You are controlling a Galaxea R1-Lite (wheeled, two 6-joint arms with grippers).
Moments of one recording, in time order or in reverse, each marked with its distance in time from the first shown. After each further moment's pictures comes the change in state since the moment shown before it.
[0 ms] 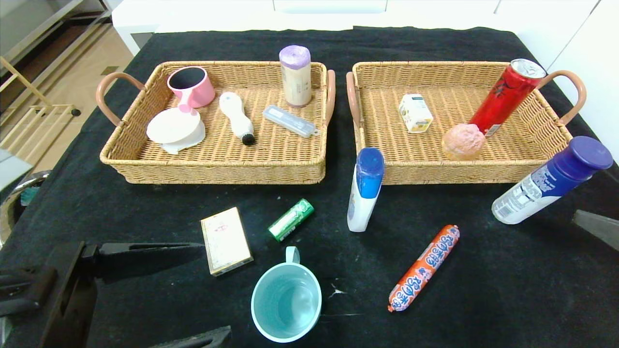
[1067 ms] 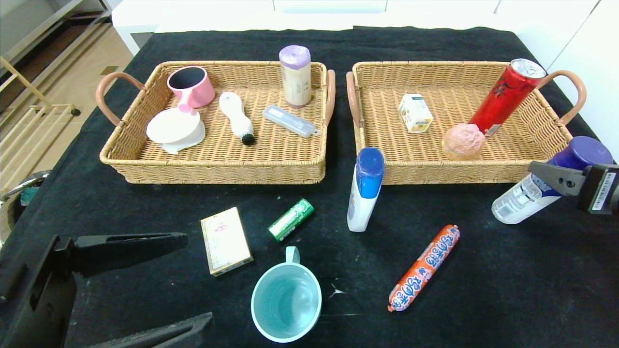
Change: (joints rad) left arm 0.018 -0.038 0.004 -0.017 0.028 -0.002; right arm -0.128 0.282 -0.047 -0.310 -0.023 -0.023
